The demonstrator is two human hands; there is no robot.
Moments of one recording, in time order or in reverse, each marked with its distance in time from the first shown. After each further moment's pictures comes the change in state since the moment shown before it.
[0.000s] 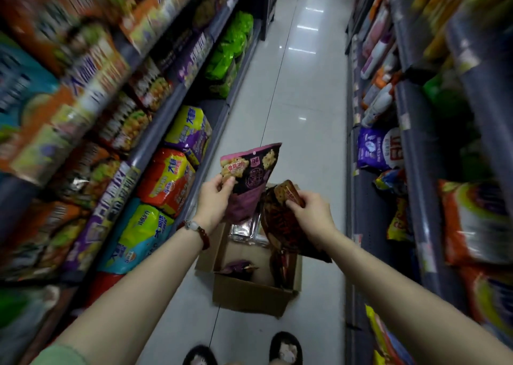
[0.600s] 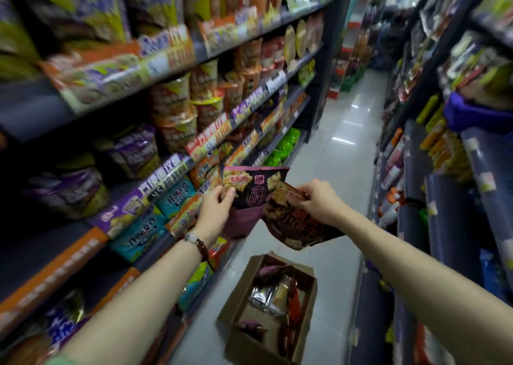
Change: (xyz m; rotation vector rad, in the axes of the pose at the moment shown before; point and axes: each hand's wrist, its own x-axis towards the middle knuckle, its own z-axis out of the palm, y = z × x) left_hand -0.151 0.314 -0.114 0.071 0.346 0.183; right_hand -0.095 -0.323 -0.237 -0.444 -0.235 -0.621
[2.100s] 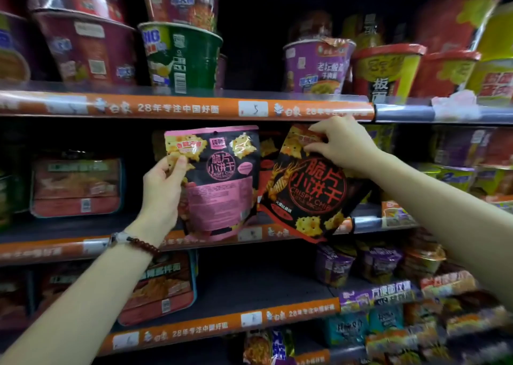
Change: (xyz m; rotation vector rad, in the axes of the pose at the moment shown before) left_hand -0.326 0.175 -0.459 -0.208 1.167 0.502; right_hand -0.077 -0.519 -0.096 -0.056 0.430 -1.250
